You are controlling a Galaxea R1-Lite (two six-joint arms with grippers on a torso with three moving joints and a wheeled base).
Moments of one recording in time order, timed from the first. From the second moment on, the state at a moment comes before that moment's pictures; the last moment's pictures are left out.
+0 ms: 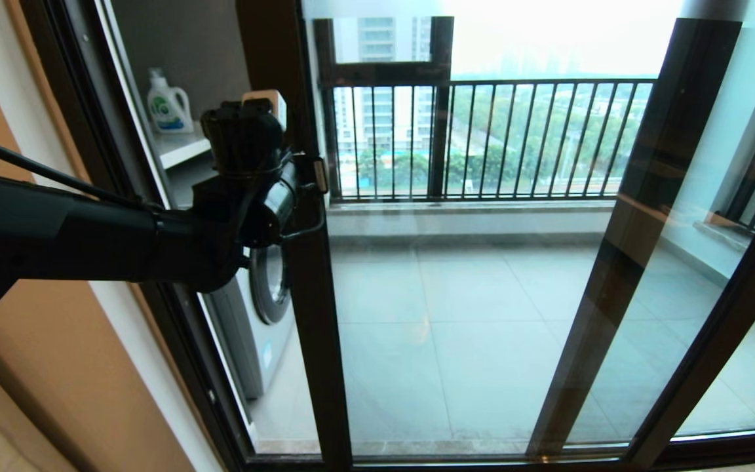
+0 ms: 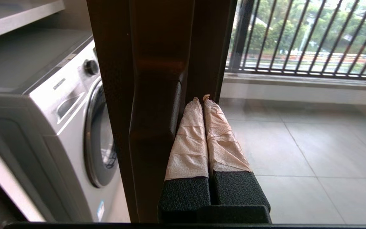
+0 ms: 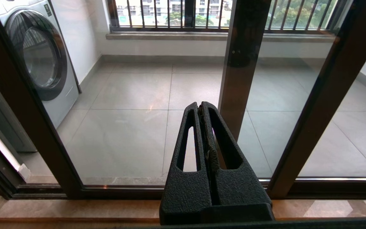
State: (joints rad) left arm -0.46 1.99 -1.40 -0.68 0.45 -0.06; right arm 0.00 0.00 0.00 -0.03 0.03 -0.06
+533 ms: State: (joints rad) left arm -0.40 1.90 -1.26 -0.68 0.44 -0.07; right arm 0.00 0.00 0.00 -0.03 0.03 -0.06
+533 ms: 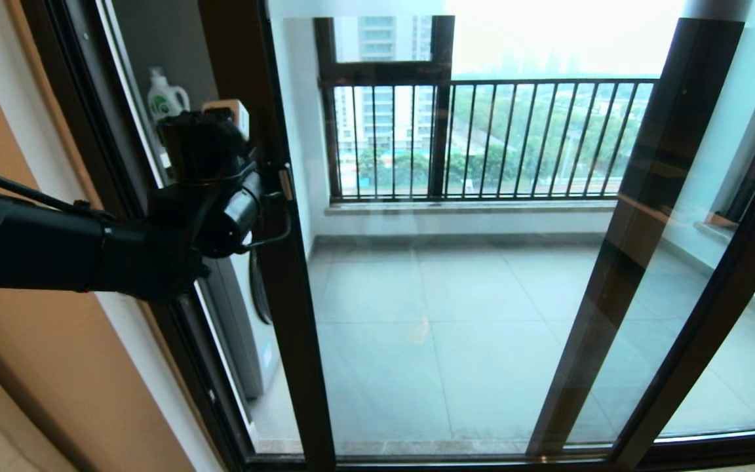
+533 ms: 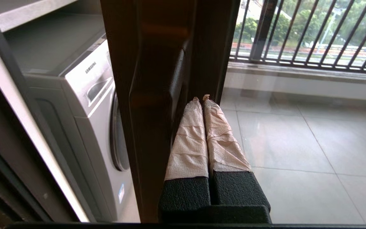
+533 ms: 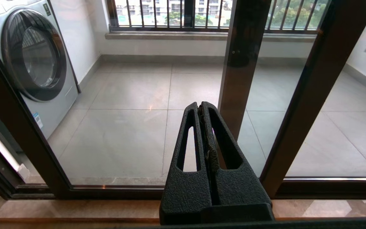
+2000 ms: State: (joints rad) left arm -0.16 1.86 -1.19 -0.68 0.33 -0.07; right arm 0.00 0.00 0.00 -0.03 0.03 -0.06
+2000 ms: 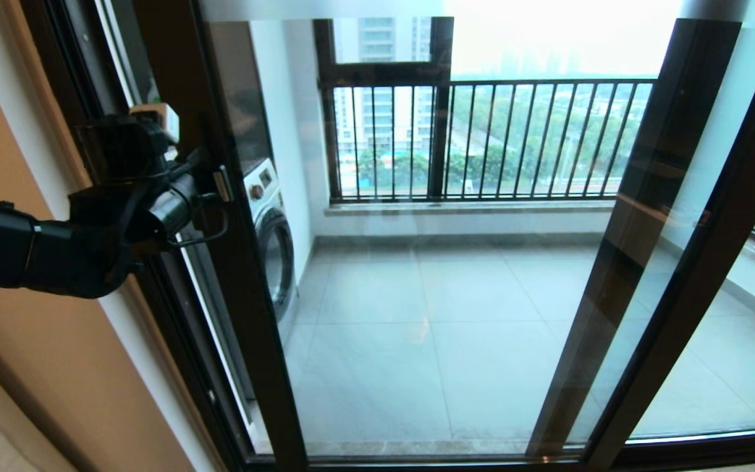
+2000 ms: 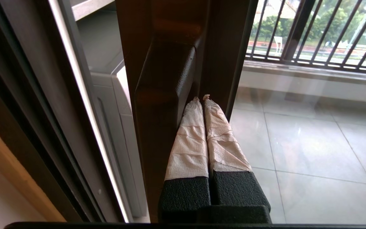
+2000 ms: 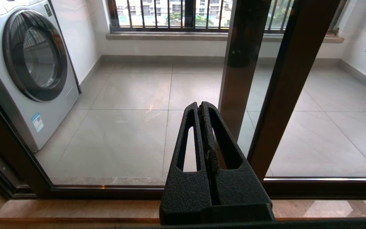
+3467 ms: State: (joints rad) left arm 0.11 1.92 -1.23 -0.68 0.20 -0.05; right arm 0.00 0.00 0.00 -0.03 0.03 -0.06
